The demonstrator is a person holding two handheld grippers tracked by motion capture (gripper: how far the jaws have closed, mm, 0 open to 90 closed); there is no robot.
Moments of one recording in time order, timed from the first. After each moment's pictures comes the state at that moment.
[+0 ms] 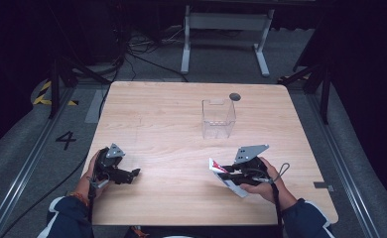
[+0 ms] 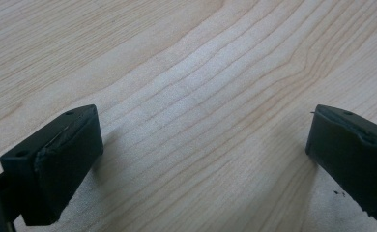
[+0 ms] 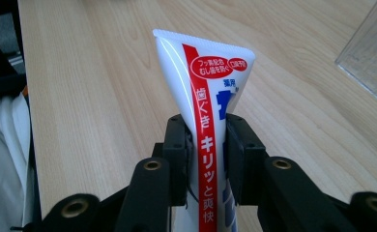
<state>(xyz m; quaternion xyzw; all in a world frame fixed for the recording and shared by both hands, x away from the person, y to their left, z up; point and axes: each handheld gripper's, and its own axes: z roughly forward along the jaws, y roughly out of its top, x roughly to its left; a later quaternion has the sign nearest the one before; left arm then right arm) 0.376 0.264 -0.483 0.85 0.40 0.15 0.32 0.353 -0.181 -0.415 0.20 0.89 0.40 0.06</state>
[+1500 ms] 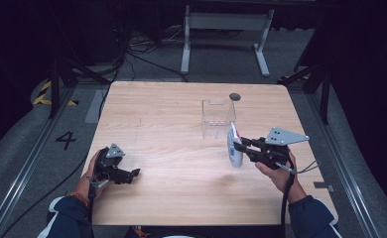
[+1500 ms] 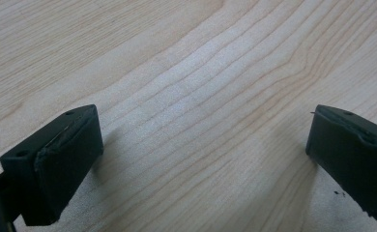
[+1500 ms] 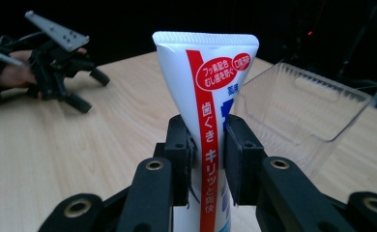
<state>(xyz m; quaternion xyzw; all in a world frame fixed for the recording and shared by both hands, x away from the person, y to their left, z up) 0.376 0.264 -0.483 0.85 0.40 0.15 0.32 0.367 -0.227 -0.372 0.25 0.78 0.54 0.18</state>
